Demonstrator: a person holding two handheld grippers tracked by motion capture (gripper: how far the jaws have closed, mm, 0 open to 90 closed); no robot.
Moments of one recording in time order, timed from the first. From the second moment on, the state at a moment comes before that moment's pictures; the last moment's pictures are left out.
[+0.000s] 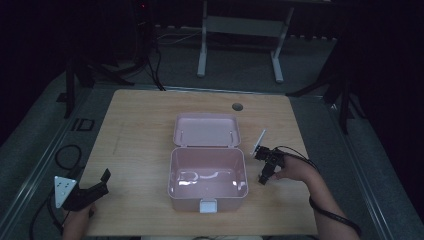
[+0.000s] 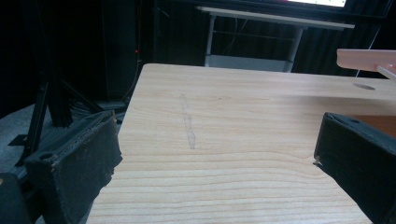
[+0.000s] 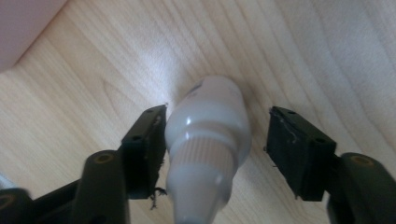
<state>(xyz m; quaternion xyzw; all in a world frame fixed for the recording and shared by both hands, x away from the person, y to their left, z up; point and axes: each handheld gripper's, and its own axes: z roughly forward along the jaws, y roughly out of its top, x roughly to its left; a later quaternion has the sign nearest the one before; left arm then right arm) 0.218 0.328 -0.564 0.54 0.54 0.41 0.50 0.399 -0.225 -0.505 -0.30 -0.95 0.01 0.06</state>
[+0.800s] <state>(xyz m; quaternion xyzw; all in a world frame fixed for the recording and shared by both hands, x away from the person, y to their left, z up) 0.218 0.328 -0.564 0.54 0.54 0.41 0.50 0.385 -0.218 -0.484 -0.19 -0.98 0.02 0.03</state>
